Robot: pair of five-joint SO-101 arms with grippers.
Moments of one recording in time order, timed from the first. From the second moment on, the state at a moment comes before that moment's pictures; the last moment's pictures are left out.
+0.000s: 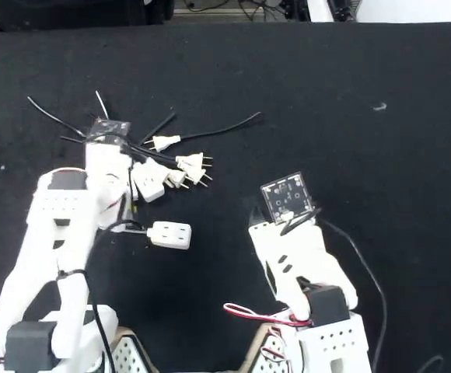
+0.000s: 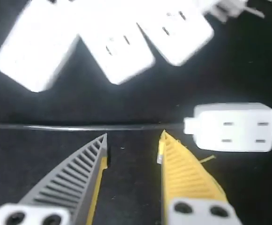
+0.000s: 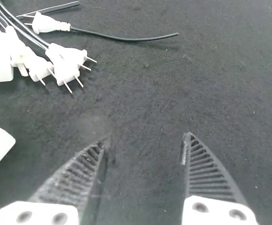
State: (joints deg) left arm -5.8 -26.3 45.2 64.2 -12.3; right arm -12.0 -95.3 88.7 53.3 10.8
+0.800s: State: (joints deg) left arm -12.4 -60.4 81.1 45.2 -3.0; right arm -30.9 -65.5 65.8 41.1 5.4
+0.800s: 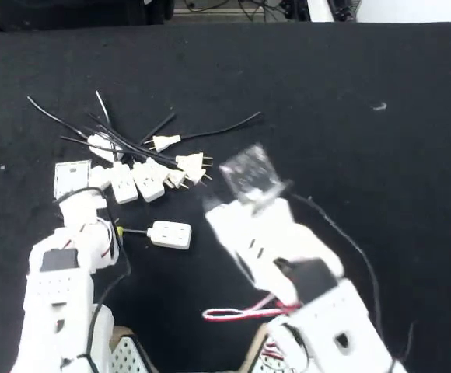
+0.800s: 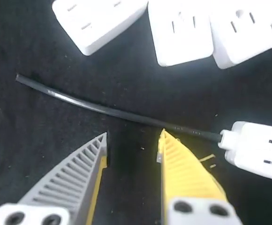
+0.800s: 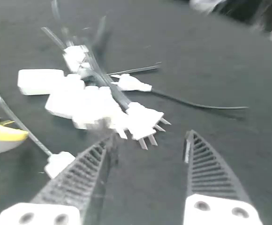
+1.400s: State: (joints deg) left arm -14.4 -67.1 84.5 44.2 -2.6; right arm -36.7 -8.6 42.6 17.5 2.3
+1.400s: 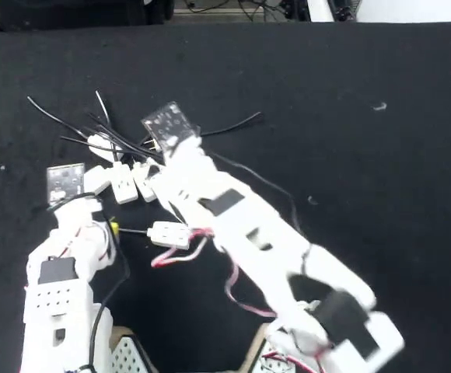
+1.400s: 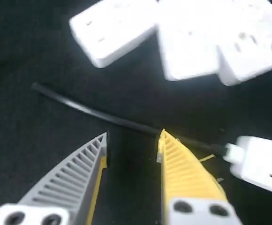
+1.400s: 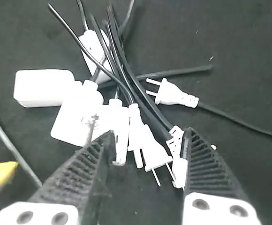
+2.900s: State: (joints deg) left arm -20.3 -67.3 84.5 44.2 0.0; right arm -34.4 17.2 8.3 58.8 17.8
